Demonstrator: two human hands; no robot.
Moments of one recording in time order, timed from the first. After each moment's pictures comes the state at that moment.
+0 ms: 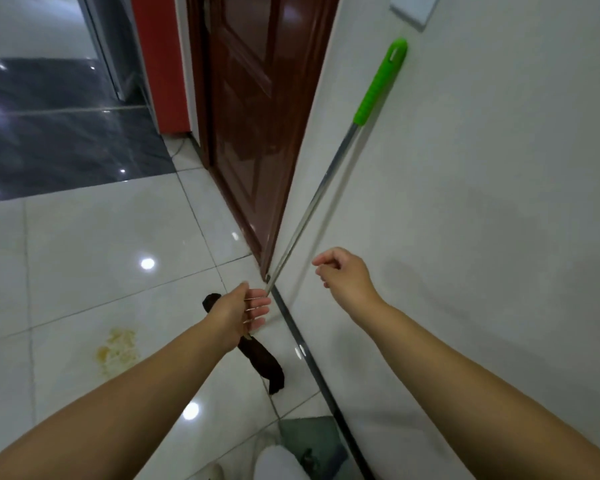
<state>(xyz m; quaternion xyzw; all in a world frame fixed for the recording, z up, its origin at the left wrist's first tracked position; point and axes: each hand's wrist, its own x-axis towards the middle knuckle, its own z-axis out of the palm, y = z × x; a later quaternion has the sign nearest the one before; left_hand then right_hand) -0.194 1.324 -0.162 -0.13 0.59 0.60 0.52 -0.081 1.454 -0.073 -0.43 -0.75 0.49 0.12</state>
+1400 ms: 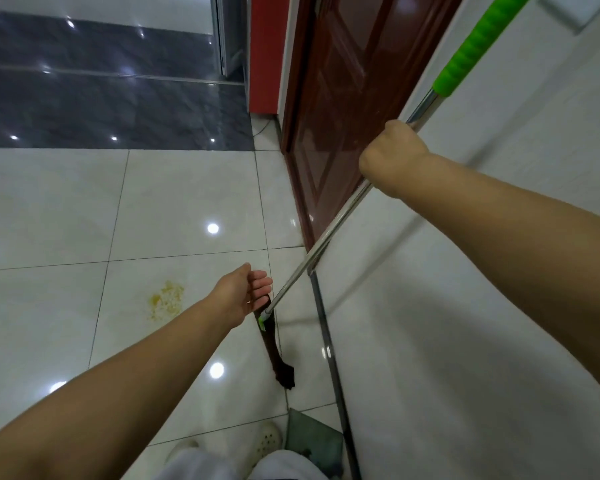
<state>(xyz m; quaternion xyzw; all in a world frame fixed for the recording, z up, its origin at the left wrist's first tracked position) -0.234 1.312 -0.163 -0.25 0.57 0.66 0.42 -0.239 1.534 0.033 0.05 -0.85 -0.50 -0.18</state>
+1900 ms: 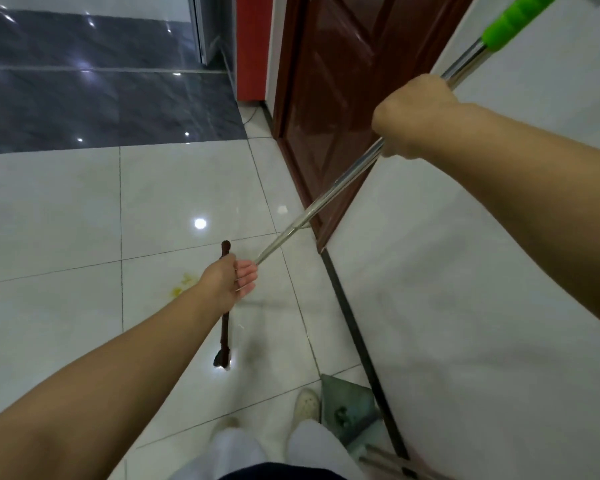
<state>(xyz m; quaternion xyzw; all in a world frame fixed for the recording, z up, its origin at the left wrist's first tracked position) -0.274 1.144 -0.175 -0.24 0.58 0.64 0.45 -0.235 1.360 0.082 -0.10 -0.88 -0.42 -0.19</state>
